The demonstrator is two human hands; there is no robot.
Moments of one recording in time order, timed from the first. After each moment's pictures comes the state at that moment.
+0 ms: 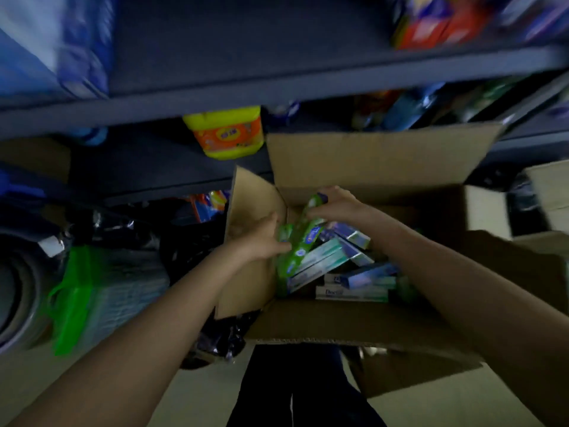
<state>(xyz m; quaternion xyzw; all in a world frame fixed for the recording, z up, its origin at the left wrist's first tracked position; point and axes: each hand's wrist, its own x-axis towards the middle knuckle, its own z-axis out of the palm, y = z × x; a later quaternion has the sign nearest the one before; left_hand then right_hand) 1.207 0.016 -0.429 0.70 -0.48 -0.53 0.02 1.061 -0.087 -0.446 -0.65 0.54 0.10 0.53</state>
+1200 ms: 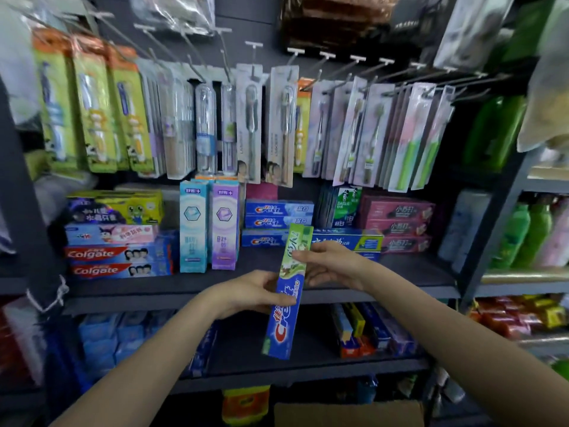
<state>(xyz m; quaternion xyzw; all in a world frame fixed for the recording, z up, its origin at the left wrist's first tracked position) 1.286 0.004 0.010 0.55 -0.57 -0.51 0.33 1.119 -0.074 0.056 -0.72 0.34 -0.18 0.58</state>
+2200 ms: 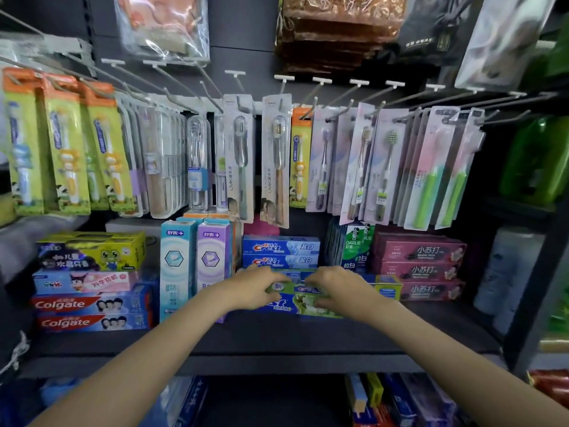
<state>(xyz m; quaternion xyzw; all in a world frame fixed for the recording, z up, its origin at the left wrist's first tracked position) 1.309 -0.112 0.060 0.69 -0.72 -0.07 0.05 1.122 -0.177 0.065 -0.95 0.30 -0.06 -0.04</state>
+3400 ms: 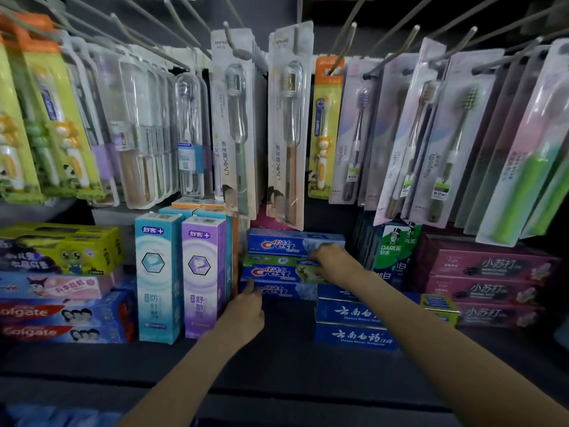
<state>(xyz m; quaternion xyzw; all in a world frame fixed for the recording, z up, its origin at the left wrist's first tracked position) 1.345 -0.183 -0.032 0.82 -0.55 -0.07 0.14 1.226 -0.341 0.026 -0.94 0.34 -0.01 0.00</state>
